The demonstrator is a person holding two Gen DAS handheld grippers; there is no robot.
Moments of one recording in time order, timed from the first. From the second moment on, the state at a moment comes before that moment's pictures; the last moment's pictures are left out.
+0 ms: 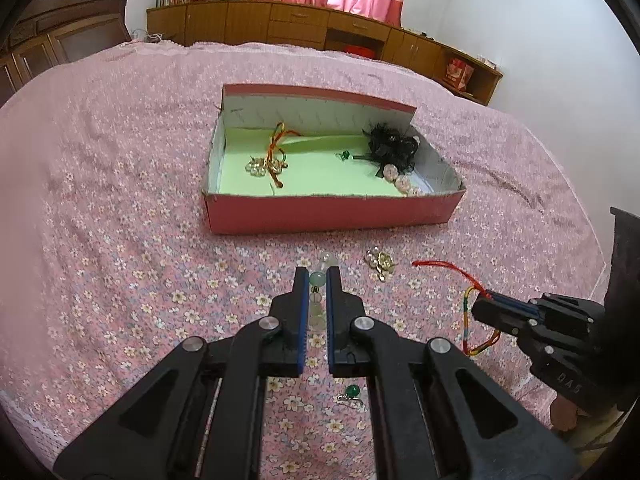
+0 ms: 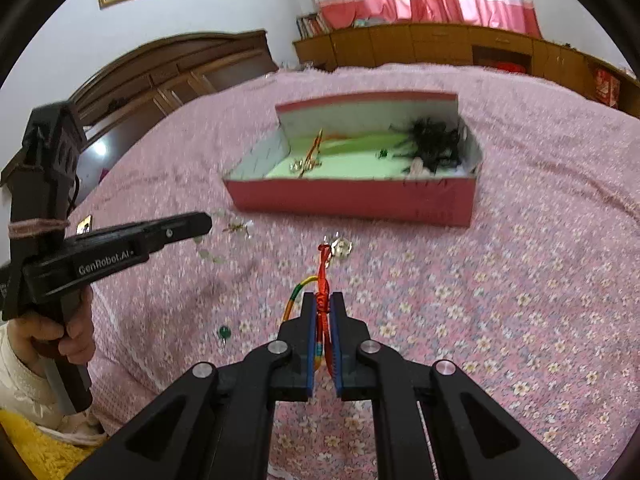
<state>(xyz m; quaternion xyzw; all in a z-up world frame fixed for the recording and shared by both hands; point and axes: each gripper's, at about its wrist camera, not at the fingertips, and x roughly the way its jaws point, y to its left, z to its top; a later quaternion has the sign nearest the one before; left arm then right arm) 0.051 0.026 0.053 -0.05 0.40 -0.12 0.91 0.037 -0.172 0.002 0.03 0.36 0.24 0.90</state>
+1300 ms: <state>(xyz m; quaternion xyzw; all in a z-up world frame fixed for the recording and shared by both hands) 0.104 0.023 0.103 -0.03 0.29 -0.09 0.95 0.090 -0.170 0.069 0.03 0.22 0.20 0.96</state>
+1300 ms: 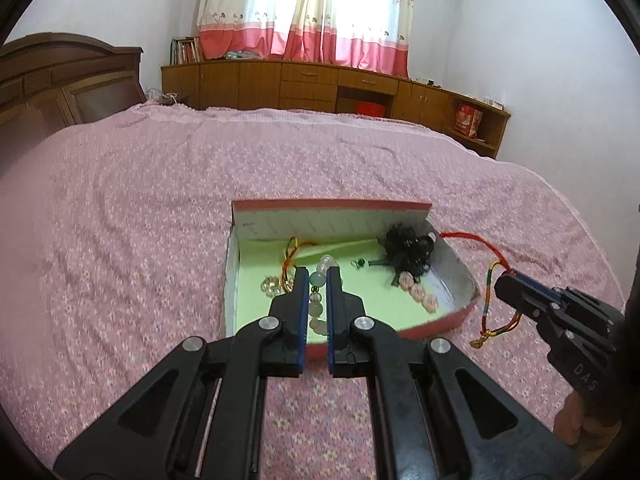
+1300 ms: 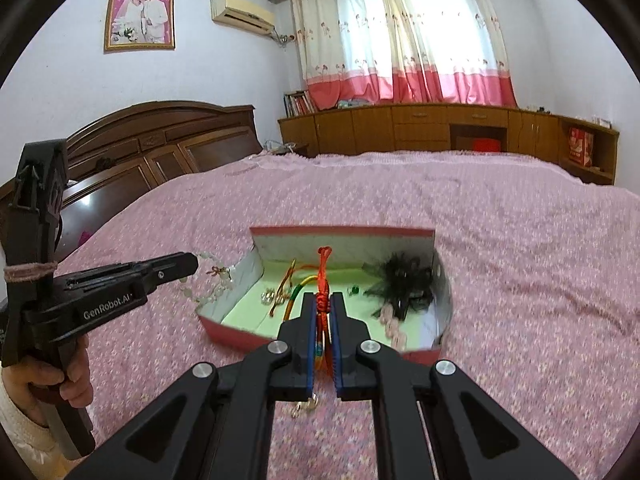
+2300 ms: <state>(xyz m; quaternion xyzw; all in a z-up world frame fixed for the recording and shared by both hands) 0.179 0.022 0.047 -0.02 0.31 -0.05 0.95 0.200 -0.151 0.028 0.03 0.26 0.15 0.95</state>
